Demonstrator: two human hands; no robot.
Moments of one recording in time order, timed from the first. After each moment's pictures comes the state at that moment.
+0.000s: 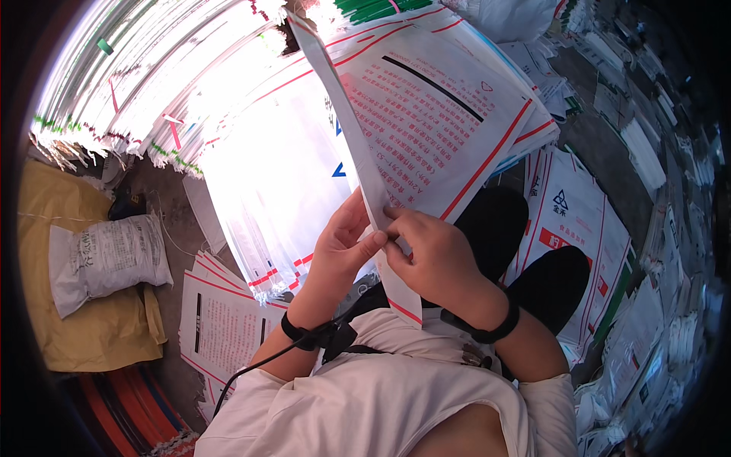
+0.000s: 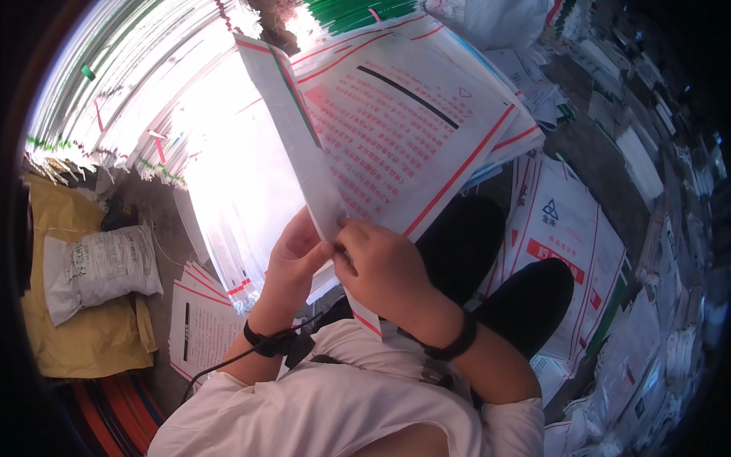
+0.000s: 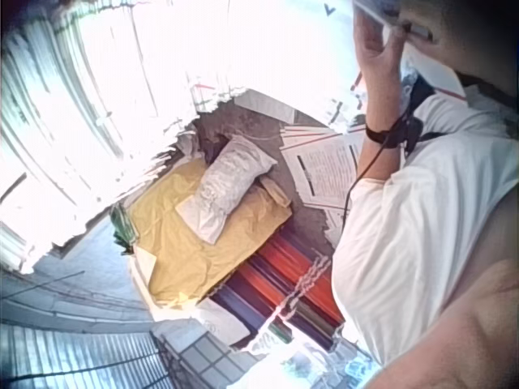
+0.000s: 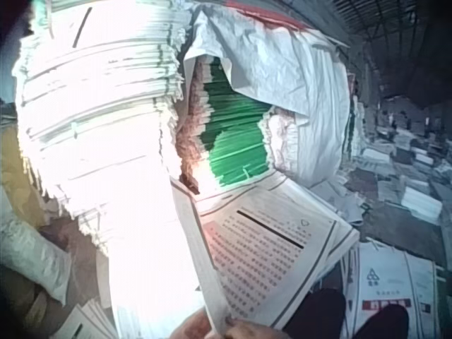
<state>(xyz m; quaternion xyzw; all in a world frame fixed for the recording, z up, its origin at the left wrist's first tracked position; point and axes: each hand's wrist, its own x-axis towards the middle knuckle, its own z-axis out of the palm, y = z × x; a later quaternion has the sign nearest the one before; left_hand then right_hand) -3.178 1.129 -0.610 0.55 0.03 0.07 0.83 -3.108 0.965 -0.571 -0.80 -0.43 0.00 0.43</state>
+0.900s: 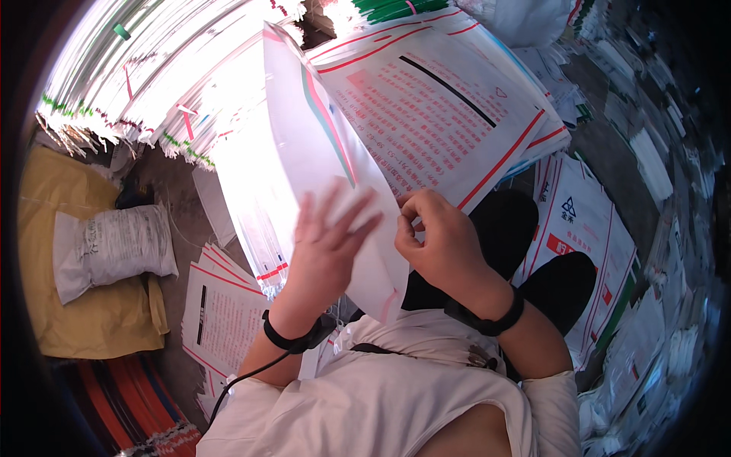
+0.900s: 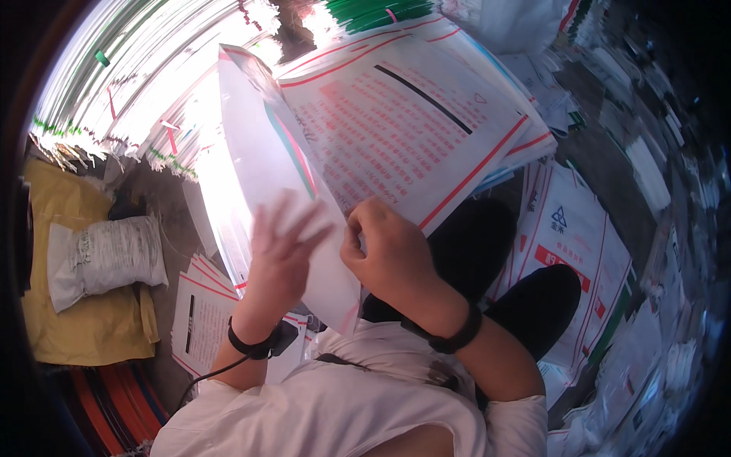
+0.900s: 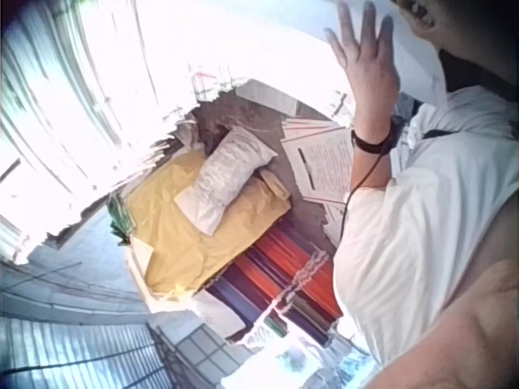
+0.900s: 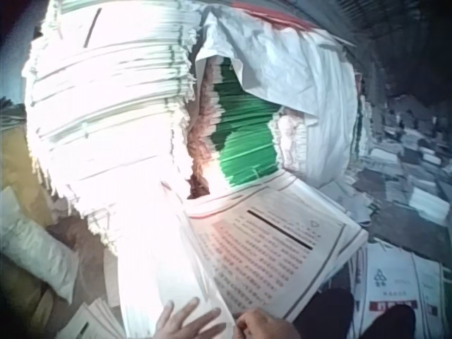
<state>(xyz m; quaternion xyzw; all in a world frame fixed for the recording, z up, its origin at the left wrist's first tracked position) -3.213 1.157 -0.570 0.97 -0.06 0.22 0.01 -3.100 0.982 -0.576 -0.78 -0.40 -0.06 0.48</state>
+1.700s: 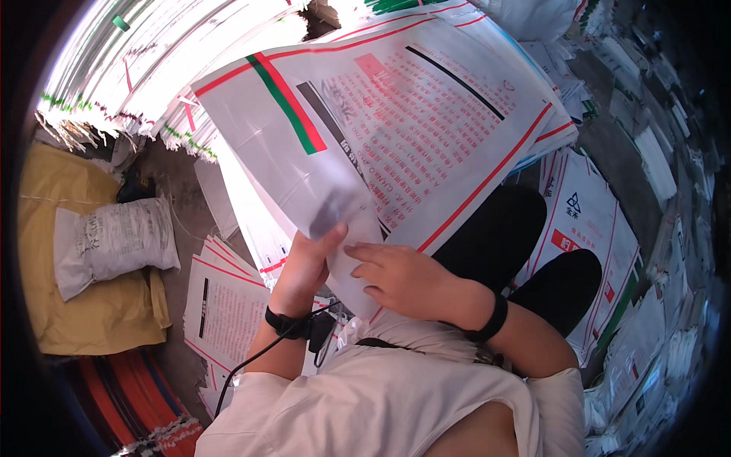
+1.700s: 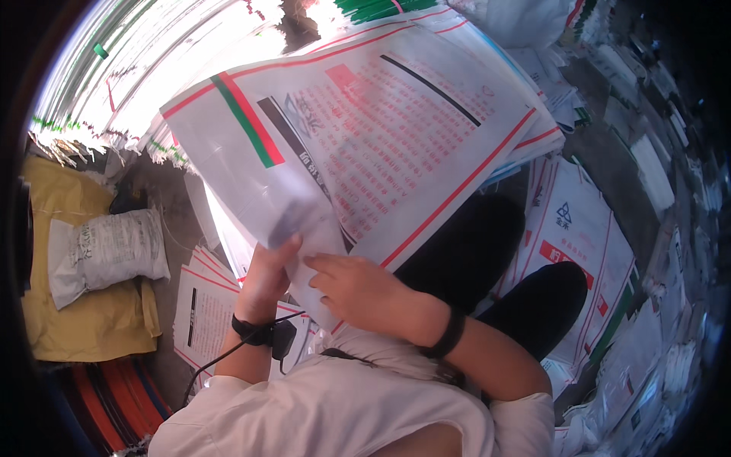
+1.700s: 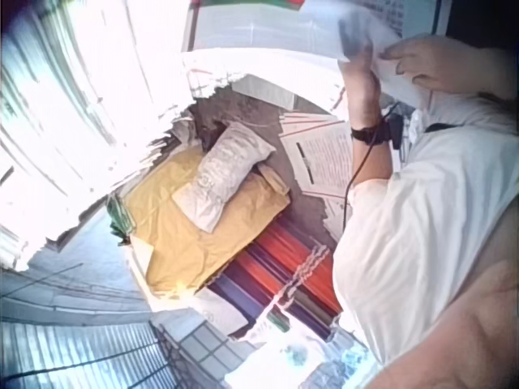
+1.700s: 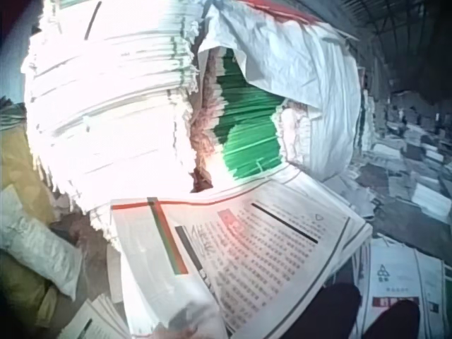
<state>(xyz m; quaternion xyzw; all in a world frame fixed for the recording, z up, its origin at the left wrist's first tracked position) -3.220 1.184 -0.627 0.48 0.09 0.11 0.86 -3.139 0.994 -0.606 -0.67 -0.63 0.09 0.38</state>
